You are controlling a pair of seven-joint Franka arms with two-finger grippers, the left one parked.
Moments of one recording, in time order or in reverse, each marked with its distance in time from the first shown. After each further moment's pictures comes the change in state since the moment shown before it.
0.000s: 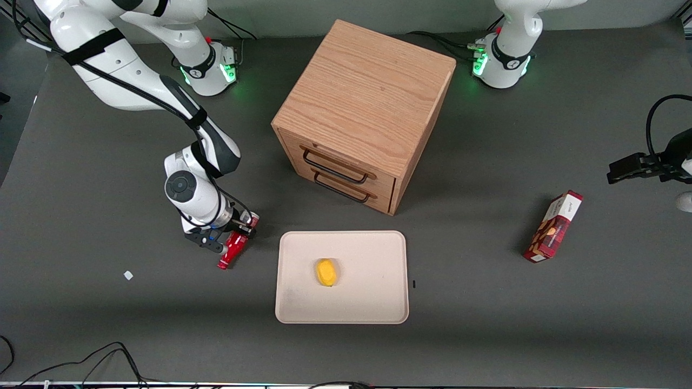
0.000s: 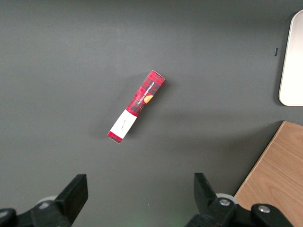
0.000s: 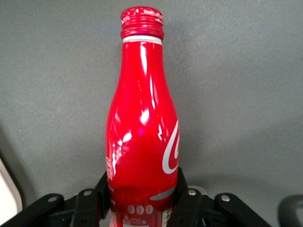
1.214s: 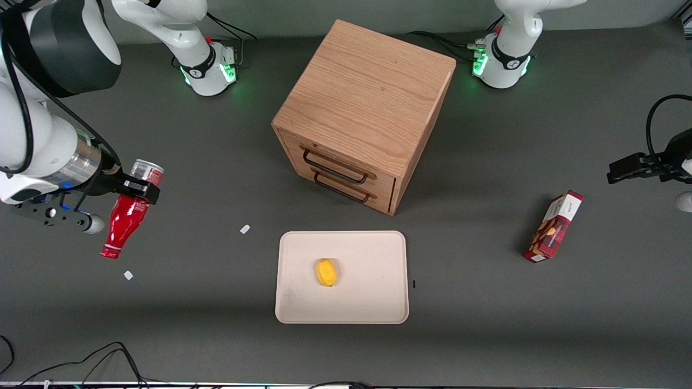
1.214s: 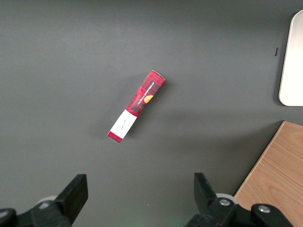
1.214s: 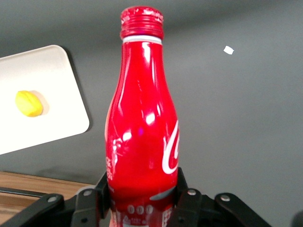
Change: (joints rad) arm -0.023 -0.225 0.049 0.818 0.106 -1.161 -0.353
